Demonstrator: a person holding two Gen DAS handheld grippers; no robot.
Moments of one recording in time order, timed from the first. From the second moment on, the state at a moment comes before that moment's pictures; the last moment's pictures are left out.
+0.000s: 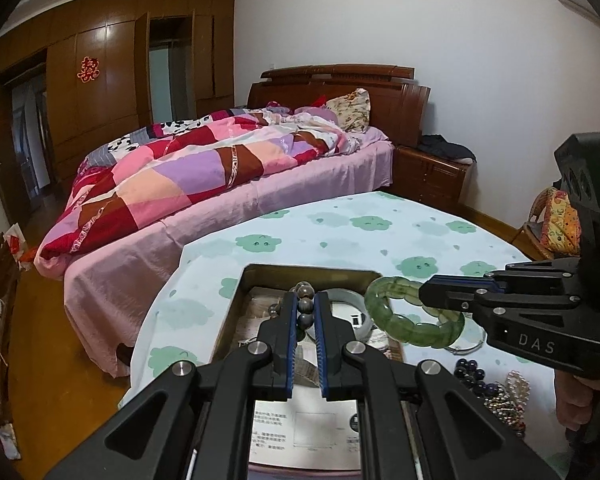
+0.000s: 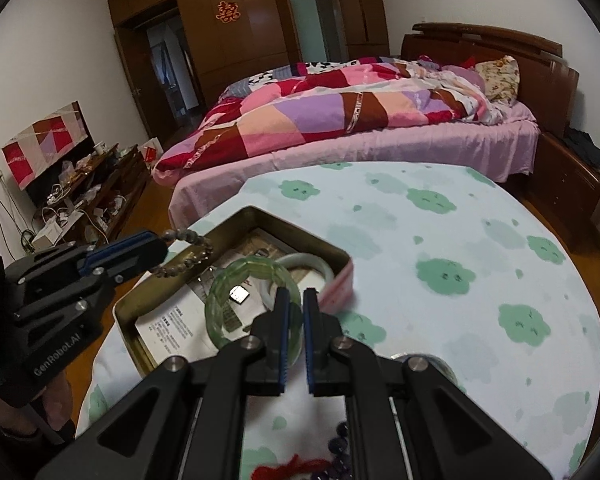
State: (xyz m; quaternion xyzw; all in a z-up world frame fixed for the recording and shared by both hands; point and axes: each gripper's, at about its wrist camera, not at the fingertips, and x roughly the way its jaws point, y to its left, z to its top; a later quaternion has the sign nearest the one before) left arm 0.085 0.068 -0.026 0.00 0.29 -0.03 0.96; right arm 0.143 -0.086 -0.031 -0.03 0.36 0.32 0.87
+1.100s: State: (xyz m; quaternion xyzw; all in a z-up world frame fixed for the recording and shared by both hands) left arm 0.120 0.094 -0.063 -0.01 0.34 -0.01 0.94; right arm 0.149 -0.044 -0.058 -0.08 0.39 0.32 0.86
